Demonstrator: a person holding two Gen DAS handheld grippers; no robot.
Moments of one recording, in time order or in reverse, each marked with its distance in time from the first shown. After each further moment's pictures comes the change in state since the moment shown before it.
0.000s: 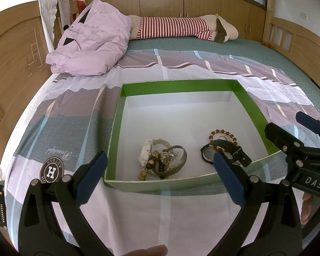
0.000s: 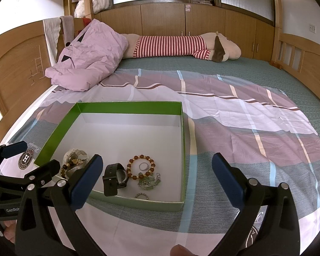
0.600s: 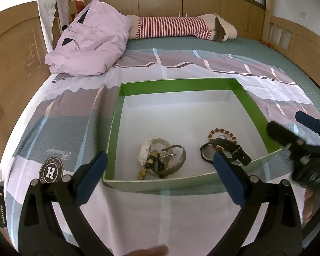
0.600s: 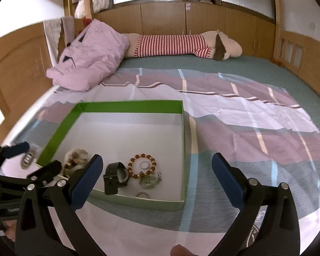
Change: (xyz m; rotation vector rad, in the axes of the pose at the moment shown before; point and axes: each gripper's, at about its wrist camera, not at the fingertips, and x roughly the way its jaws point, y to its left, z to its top) left arm 0.001 -0.001 -0.003 0.010 0.000 -0.006; right arm 0.002 -0.016 -0.001 0.020 0.003 0.046
